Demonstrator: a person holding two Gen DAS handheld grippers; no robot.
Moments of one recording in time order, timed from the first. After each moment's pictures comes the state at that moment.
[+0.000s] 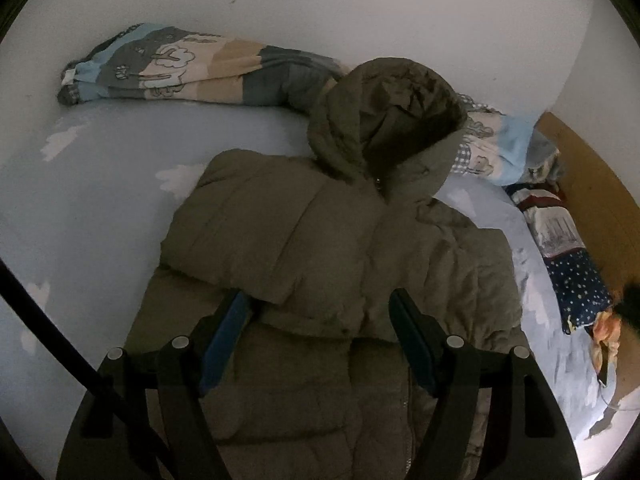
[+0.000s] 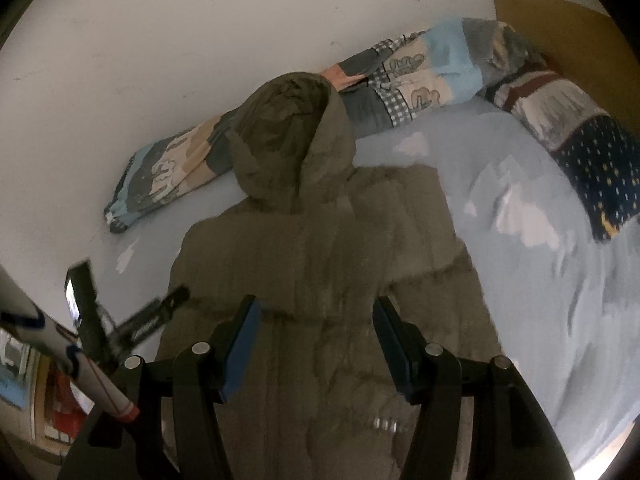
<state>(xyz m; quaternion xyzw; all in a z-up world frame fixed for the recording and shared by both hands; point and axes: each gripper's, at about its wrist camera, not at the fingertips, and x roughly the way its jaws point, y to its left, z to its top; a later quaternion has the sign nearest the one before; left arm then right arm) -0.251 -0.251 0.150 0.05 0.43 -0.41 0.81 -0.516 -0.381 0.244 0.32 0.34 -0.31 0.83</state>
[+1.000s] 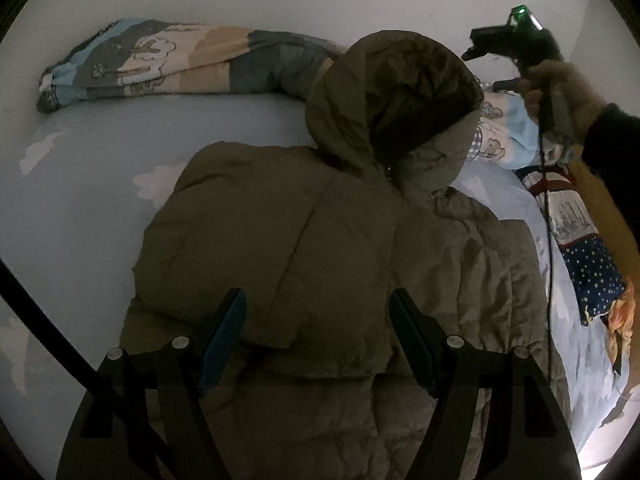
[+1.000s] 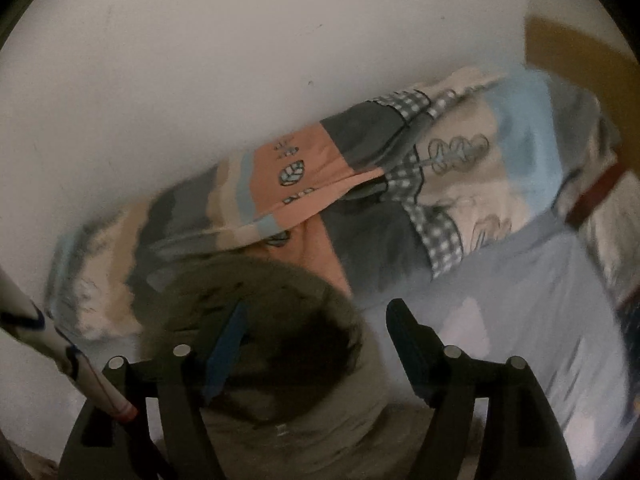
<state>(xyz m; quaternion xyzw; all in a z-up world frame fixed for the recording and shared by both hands) -0.214 -0.293 0.117 0.07 0.44 -0.41 0.79 -0.243 -0.706 0.230 0.28 0.34 -0.39 0.81</state>
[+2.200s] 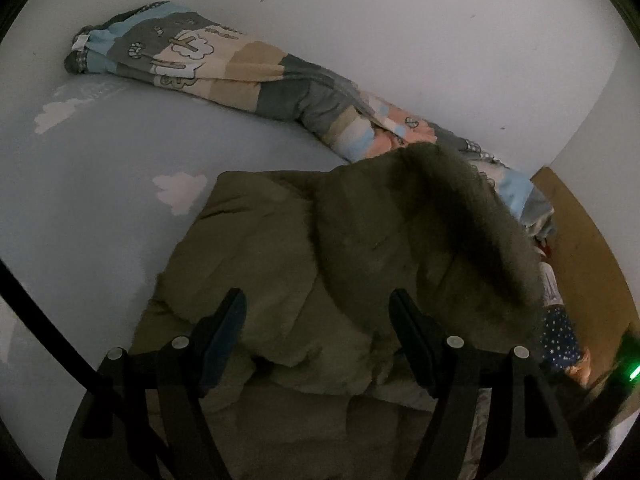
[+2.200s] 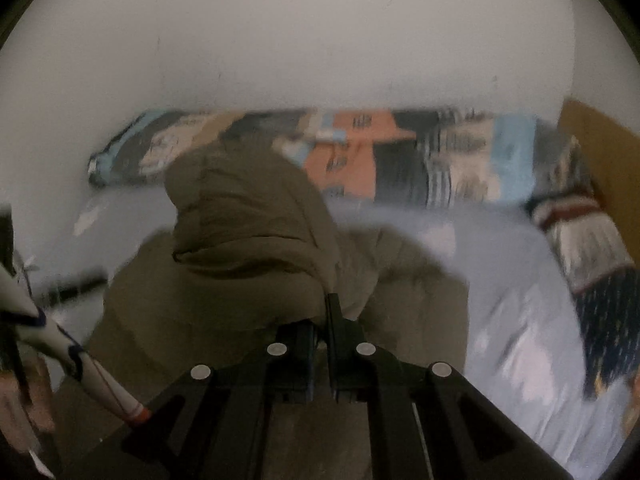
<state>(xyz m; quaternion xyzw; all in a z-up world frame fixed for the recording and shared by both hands) -0.190 -0.244 0.151 -0.05 0.44 -0.41 0.80 -0.427 -0.437 0.208 0.12 0.36 -0.30 0.87</state>
